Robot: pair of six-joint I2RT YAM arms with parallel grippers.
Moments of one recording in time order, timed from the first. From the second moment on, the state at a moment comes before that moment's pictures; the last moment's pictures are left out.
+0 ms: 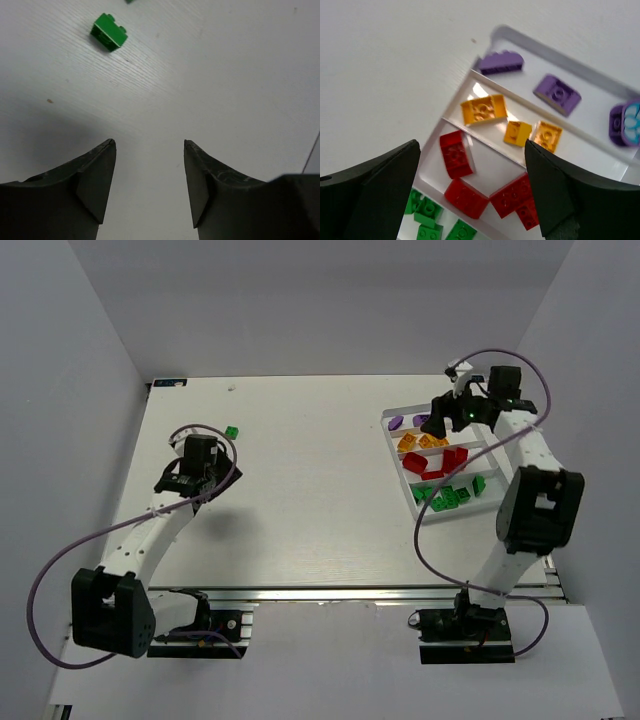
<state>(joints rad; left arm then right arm) -0.22 1.18 0.85 -0.45 -0.21 -0.80 -0.08 1.84 1.52 -0.48 -0.70 -0.46</state>
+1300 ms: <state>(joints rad) -0.06 1.85 1.24 -0.55 -0.27 -0.73 -0.07 1.47 1.16 -0.57 -1.12 -0.71</state>
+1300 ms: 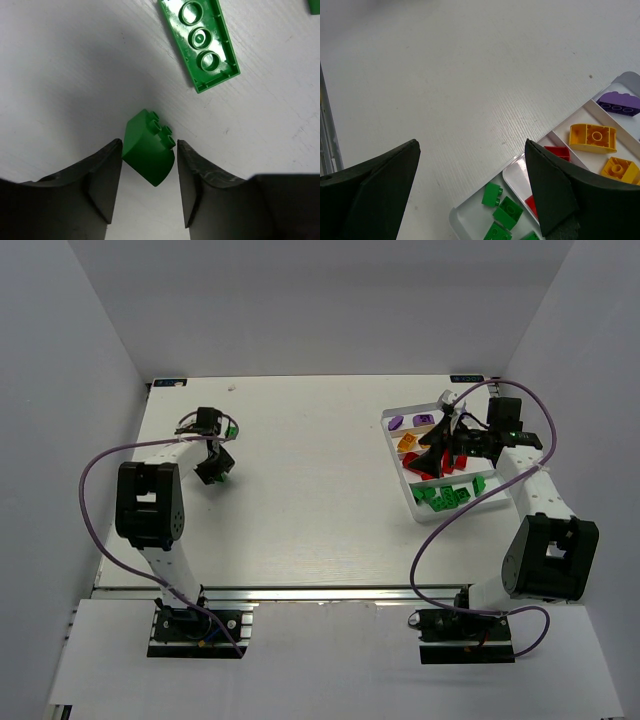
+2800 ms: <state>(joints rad) -0.79 2.08 1.49 0.08 0.47 -0.84 -0.26 1.25 1.12 -0.40 -0.97 -0.37</state>
